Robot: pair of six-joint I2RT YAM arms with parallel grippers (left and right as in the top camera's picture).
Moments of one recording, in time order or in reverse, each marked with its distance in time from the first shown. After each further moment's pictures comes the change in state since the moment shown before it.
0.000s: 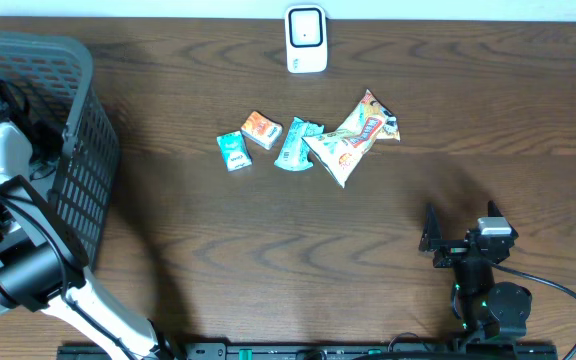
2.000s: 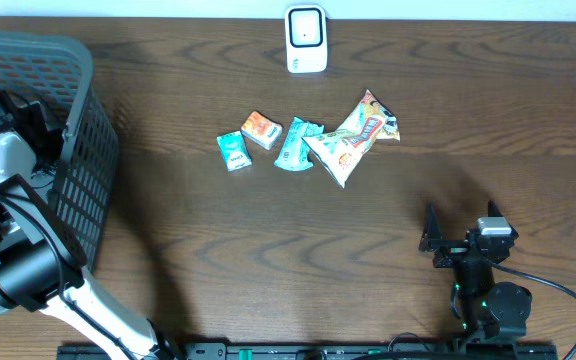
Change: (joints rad) left arm 0.013 0.007 -0.080 0.127 0.209 0.394; right arm 0.000 0.000 0.000 0.000 0.000 0.000
